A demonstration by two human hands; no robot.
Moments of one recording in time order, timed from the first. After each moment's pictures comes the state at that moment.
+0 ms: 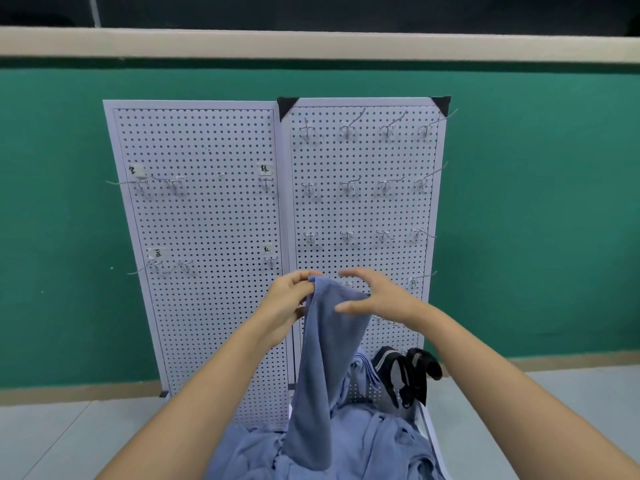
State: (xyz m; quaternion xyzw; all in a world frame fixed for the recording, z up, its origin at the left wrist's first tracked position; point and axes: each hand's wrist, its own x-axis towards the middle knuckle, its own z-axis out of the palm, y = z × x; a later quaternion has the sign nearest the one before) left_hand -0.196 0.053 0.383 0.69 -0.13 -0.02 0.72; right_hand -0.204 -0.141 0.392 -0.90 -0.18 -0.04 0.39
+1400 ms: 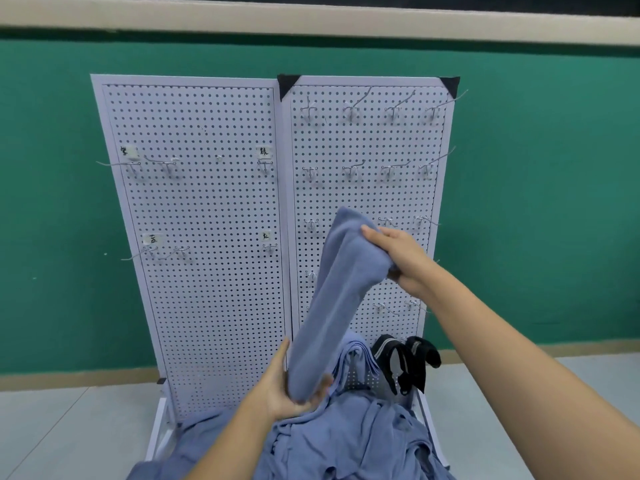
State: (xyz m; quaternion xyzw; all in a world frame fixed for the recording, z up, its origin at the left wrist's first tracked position) left_hand -0.187 0.071 0.238 0.35 0.20 -0.33 0.85; right_hand -0.190 -0.140 0.422 -0.69 -0.10 -0.05 0.71
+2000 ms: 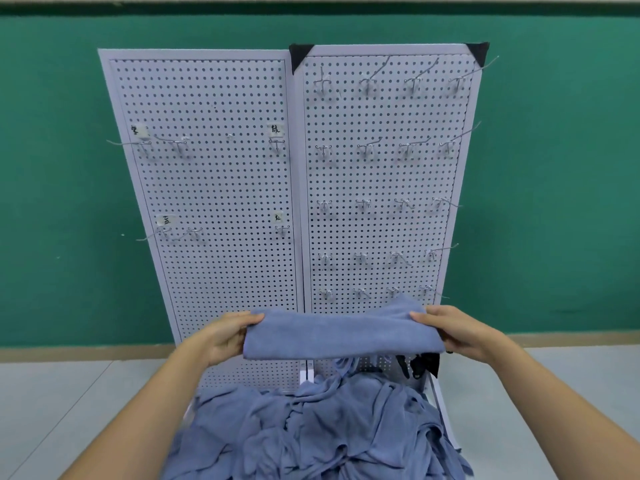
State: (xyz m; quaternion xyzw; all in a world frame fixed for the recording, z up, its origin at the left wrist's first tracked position) left_hand -0.164 0.169 0.281 0.67 0.09 -0.15 0.72; right_hand -0.187 -0.223 0.288 -0.76 0.05 0.13 0.64
